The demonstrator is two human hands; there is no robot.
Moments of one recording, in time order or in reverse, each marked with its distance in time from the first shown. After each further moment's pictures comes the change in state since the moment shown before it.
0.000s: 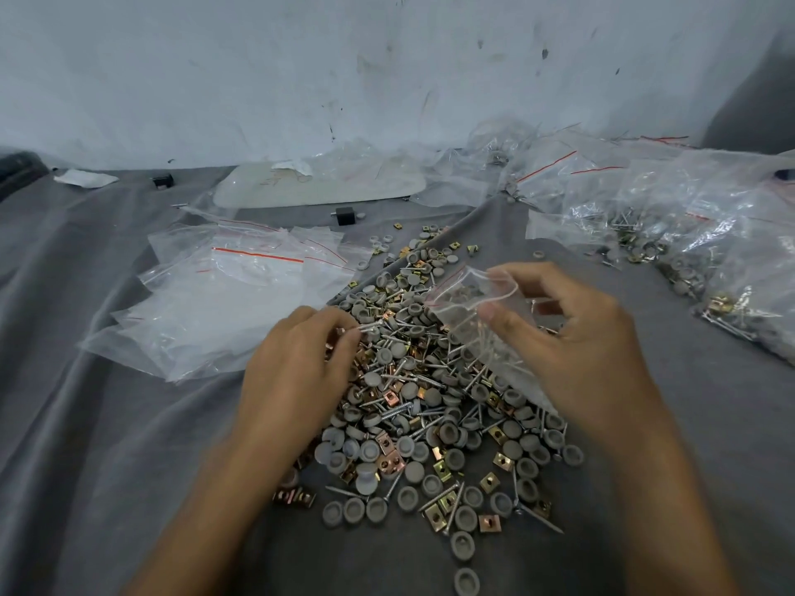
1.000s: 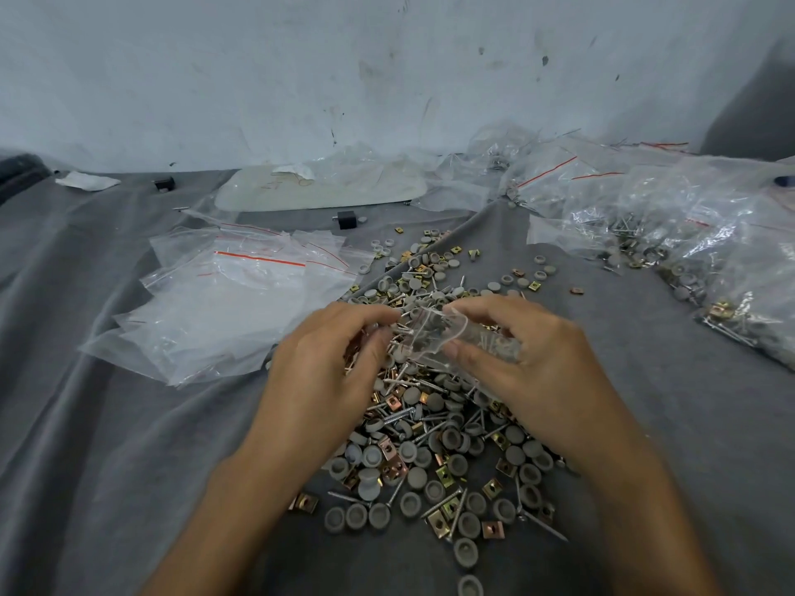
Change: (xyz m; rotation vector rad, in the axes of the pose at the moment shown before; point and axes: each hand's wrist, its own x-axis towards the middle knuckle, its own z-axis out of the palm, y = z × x) left_hand -0.011 0.026 -0.009 -0.258 0.081 0.200; right_hand -0.004 -0.008 0.015 -0.112 -0.200 0.007
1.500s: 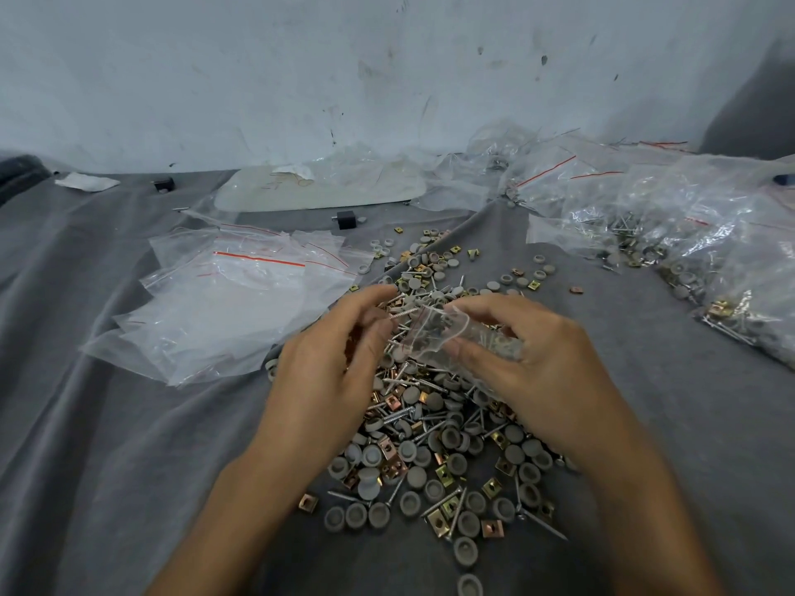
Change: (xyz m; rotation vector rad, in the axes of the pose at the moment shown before) left_hand -0.002 0.000 0.005 -0.143 -0.011 -0.046; right_hand 0.000 0.004 -0.001 0.010 0.005 0.013
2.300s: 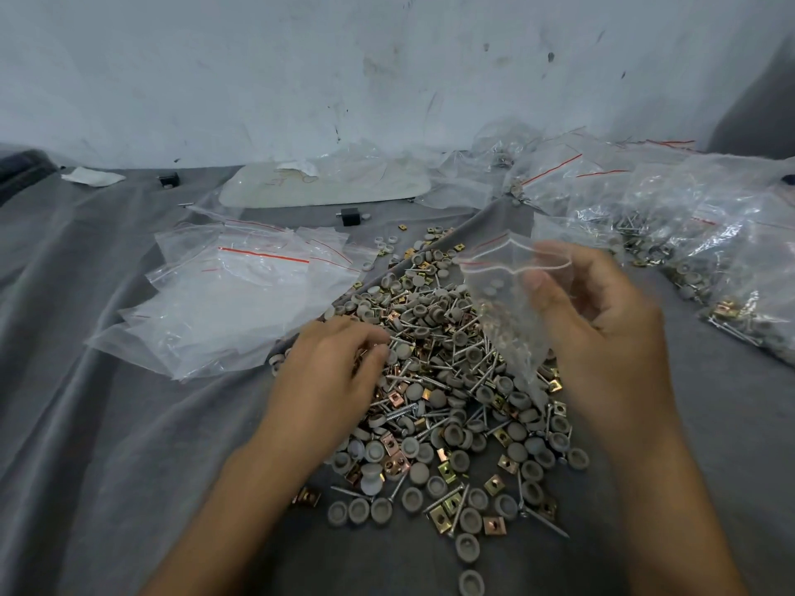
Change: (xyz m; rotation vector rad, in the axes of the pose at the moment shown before) left_hand 0.002 -0.023 0.004 0.350 -0.175 -0.096; right_hand 0.003 0.010 -0.010 0.297 0.390 0.008
